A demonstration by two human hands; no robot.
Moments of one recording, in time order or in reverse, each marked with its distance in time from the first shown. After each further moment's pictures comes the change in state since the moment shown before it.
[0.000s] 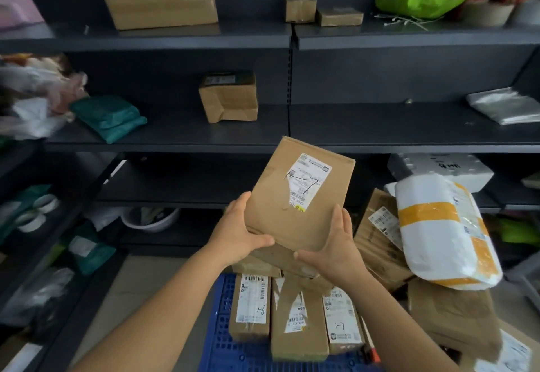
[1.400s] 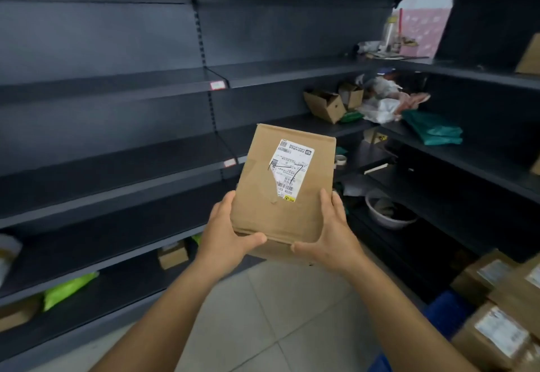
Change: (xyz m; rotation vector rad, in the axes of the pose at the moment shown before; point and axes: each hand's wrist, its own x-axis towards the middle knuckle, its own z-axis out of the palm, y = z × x) left_hand -0.598 -0.142 -0.150 -0.100 1.098 -0.524; right_hand -0.414 -0.195 0.232 -0.133 -0.719 -0.962
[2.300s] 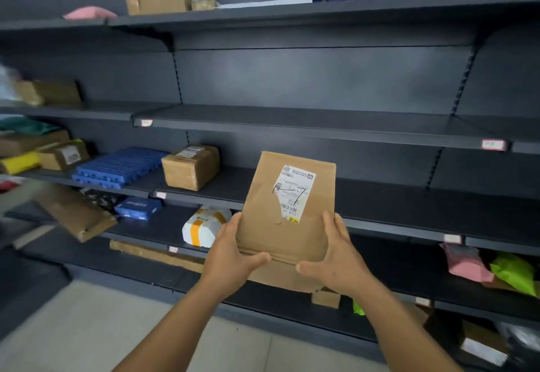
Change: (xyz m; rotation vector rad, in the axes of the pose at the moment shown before) left_hand -0.035 -0.188 -0.309 0.154 0.589 -0.395; right_hand 0.084 -0.285 0.282 -0.008 -0.525 -0.502
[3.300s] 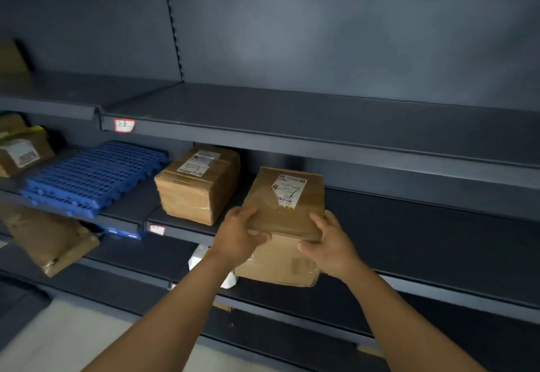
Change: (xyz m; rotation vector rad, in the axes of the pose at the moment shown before) left_hand 0.393 -0.159 -0.041 0.161 -0.163 -0.065; right_hand 0.387 -0.067 0.149 0.025 -0.103 0.090
